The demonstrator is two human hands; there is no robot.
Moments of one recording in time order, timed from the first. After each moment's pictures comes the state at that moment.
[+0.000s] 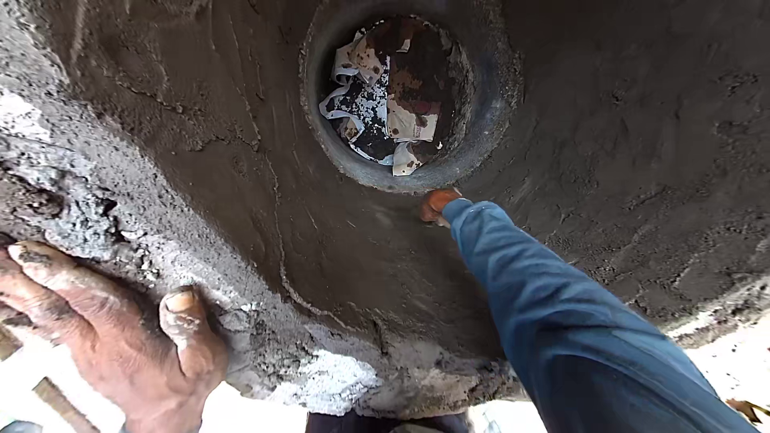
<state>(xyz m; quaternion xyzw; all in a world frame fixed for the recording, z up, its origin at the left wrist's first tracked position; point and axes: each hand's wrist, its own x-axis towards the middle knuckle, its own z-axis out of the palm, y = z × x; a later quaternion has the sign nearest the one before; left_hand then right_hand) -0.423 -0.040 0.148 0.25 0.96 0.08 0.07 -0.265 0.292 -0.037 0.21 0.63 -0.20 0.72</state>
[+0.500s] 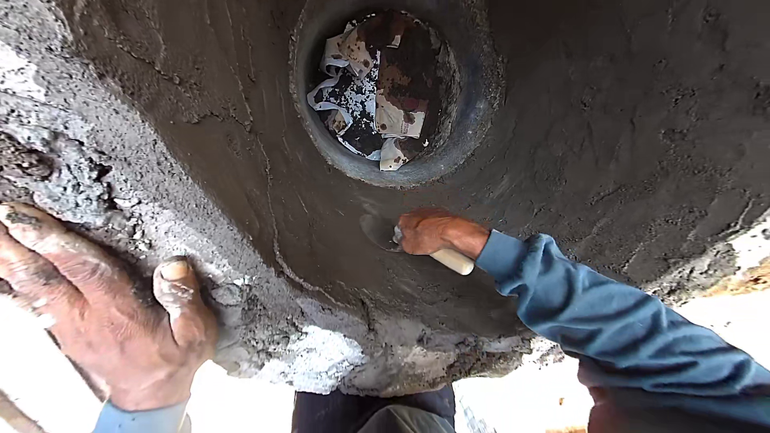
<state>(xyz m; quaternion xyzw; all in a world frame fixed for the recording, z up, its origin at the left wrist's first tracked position) -0.418 -0.037 0.149 0.25 0.96 0.07 0.08 -0.284 0.269 0.085 0.09 0.67 -0.27 0.69</state>
